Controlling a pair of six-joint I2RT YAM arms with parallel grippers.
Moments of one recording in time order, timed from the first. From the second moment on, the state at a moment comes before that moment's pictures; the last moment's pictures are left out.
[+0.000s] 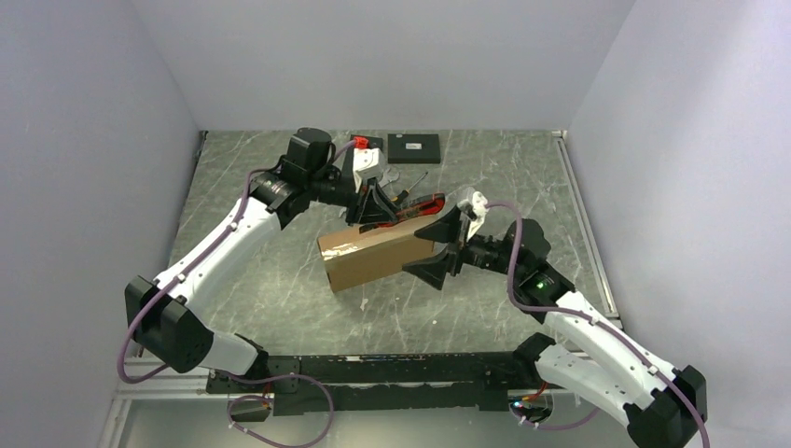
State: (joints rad) left arm -0.55 1.41 1.36 -0.44 0.99 0.30; right arm 0.62 0.82 0.61 0.22 -0.71 0.27
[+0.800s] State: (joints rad) left arm -0.54 1.36 1.18 0.11 1.16 -0.32; right arm 0.62 0.96 0.63 0.68 -0.41 0.68
